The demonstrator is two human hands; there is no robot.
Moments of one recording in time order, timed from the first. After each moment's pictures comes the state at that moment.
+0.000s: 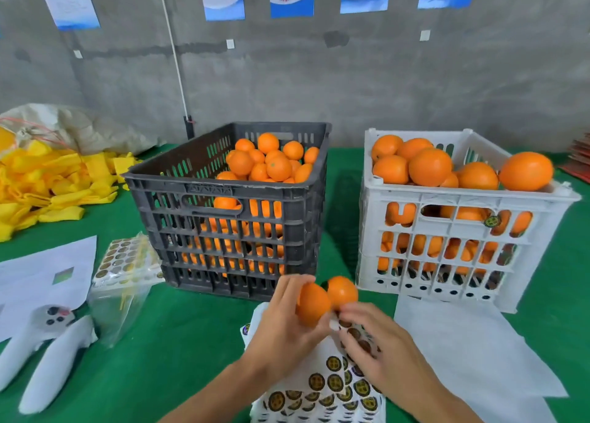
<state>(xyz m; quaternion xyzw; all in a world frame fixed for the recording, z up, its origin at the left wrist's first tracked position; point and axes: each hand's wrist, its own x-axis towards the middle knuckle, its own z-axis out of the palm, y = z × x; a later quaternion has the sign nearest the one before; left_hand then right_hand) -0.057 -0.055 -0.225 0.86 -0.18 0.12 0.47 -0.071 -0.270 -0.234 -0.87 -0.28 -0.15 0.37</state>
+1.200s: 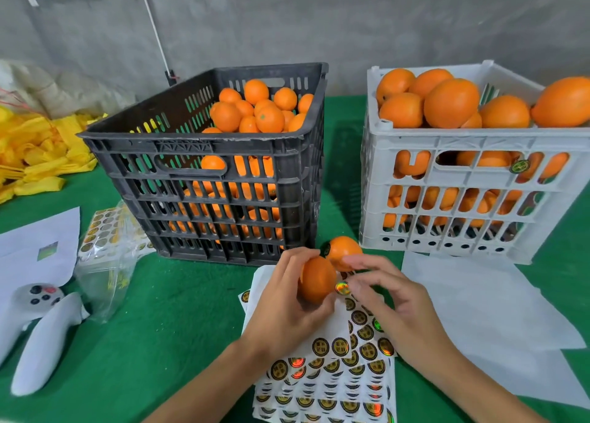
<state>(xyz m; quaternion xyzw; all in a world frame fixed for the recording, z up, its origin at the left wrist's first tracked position) -0.049 -0.052 -0.258 0.84 -0.21 0.11 0.49 -0.075 -0.264 -0.232 -0.75 -0.19 -0.08 0.62</state>
